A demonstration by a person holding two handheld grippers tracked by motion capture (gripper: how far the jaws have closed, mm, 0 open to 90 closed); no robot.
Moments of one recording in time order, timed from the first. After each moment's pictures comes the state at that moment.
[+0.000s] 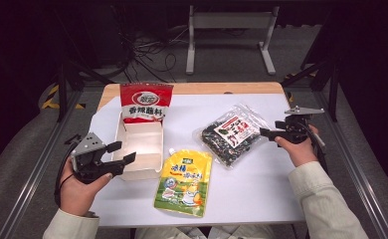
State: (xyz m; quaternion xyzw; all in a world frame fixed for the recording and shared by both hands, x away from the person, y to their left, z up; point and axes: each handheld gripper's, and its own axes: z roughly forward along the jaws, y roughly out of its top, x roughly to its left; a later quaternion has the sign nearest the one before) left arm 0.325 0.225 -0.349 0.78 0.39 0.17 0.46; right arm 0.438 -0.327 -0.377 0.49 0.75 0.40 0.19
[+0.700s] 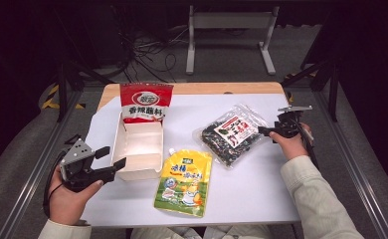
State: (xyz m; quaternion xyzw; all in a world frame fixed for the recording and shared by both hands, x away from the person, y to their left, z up) left arm 0.311 0.241 -0.354 0.77 0.41 0.19 0.44; right arm 0.477 -0.334 -0.413 0.54 0.74 0.35 0.19
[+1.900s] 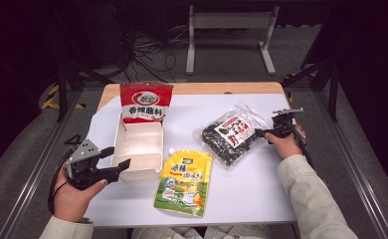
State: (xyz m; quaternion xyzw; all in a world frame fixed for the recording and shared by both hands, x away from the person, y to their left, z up) left arm 0.318 0.233 -0.359 0.79 0.40 0.18 0.43; right arm 0.498 -0.333 -0.446 0.56 0.74 0.32 0.18
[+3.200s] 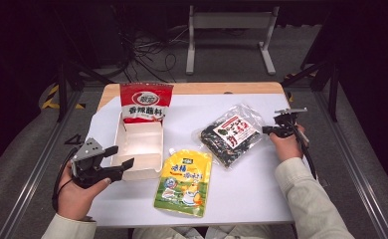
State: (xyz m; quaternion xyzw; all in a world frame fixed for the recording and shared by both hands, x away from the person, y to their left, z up) left arm 0.323 0.226 -0.360 0.79 0.39 0.17 0.44; right arm 0.477 -0.327 -0.421 0.57 0.73 0.33 0.19
